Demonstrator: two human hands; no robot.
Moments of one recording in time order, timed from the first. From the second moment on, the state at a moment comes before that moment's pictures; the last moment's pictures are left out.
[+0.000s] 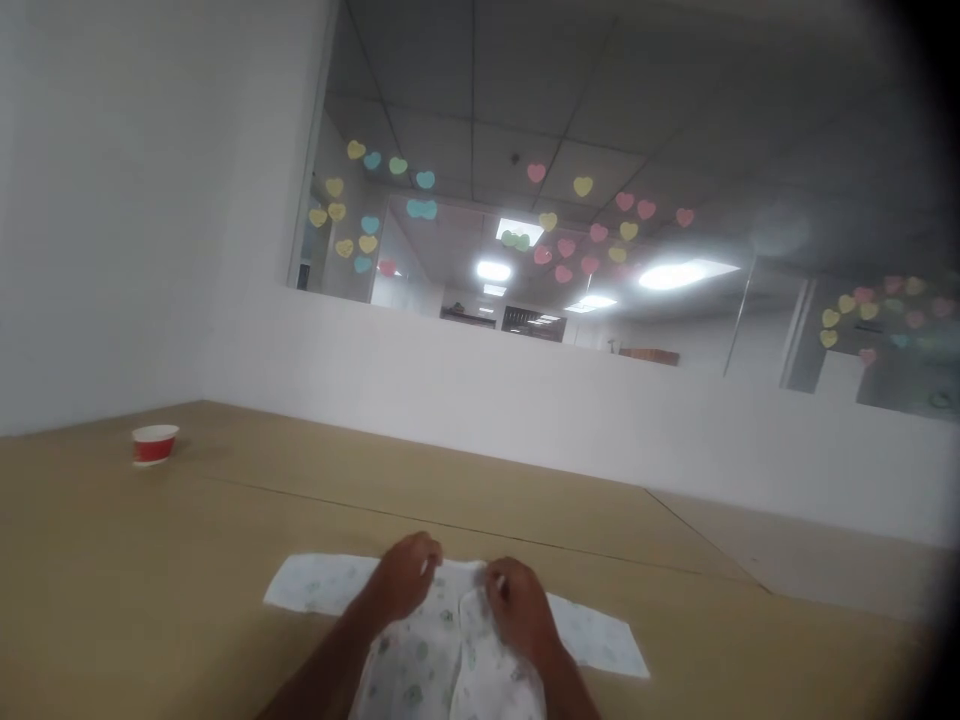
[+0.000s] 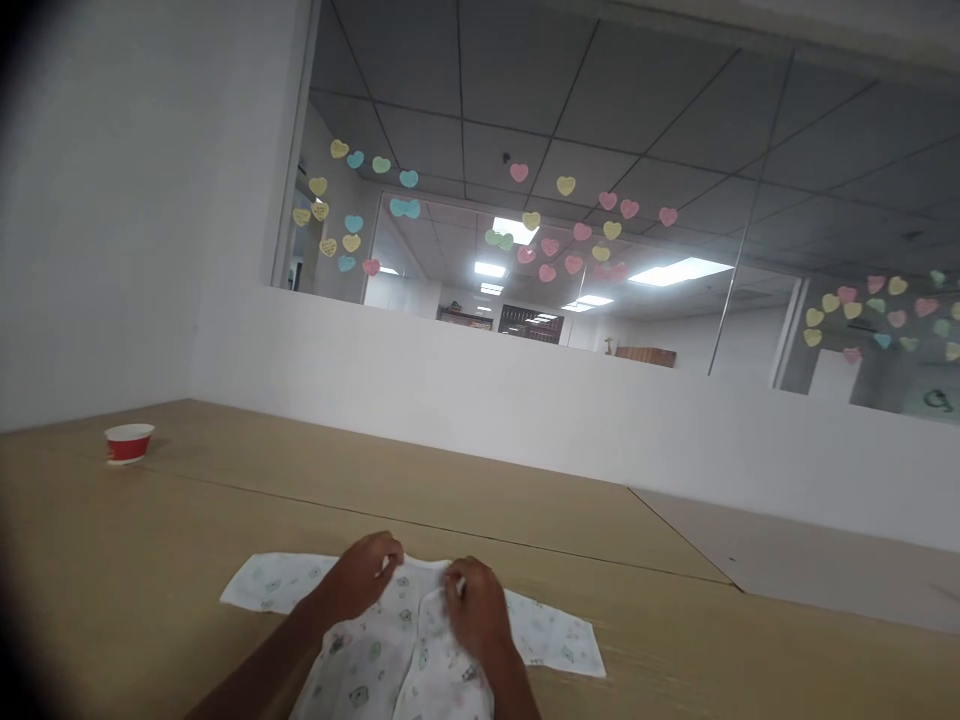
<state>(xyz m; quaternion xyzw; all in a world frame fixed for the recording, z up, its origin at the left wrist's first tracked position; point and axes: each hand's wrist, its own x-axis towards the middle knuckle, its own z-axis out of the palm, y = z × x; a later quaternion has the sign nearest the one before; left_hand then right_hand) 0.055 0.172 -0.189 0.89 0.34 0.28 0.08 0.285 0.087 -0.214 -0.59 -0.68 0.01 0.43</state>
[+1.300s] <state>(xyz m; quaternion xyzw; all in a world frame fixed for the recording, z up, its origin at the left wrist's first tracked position) 0.114 0.183 -0.237 0.63 0.25 0.40 0.62 0.253 0.109 -0.235 -0.54 -0.66 0.10 0.52</state>
